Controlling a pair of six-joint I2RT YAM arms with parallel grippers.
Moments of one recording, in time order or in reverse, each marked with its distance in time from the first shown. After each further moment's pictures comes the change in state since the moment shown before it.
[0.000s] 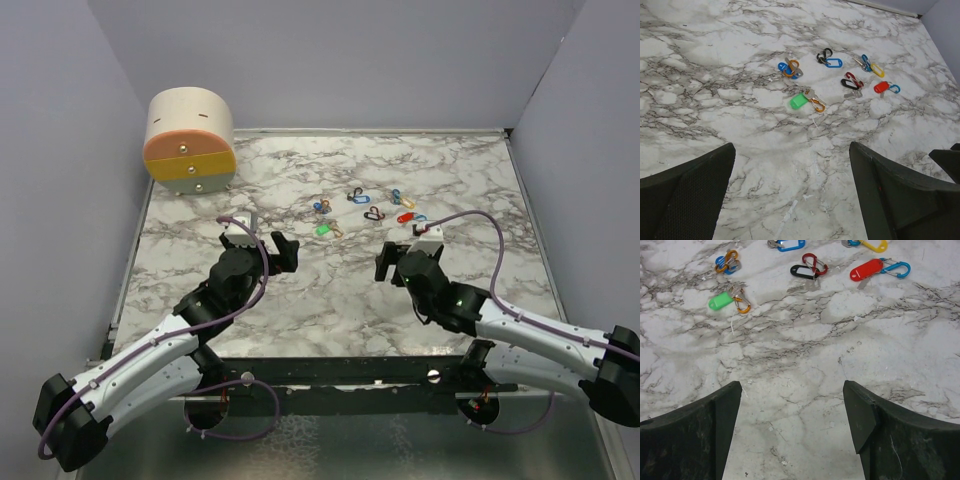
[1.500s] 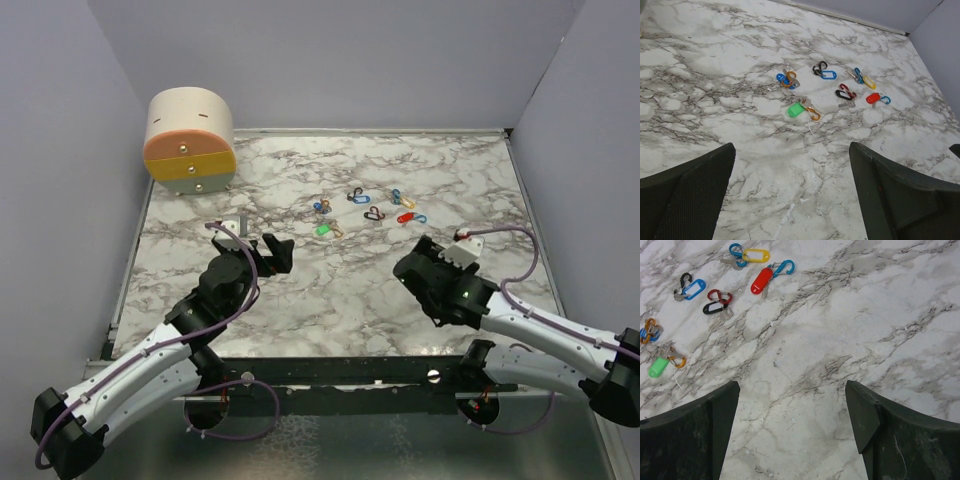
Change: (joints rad) left arm 0.000 -0.098 -0.023 -0.006 -0.016 0.000; right arm -0.002 0.024 0.151 -0.584 0.312 0.631
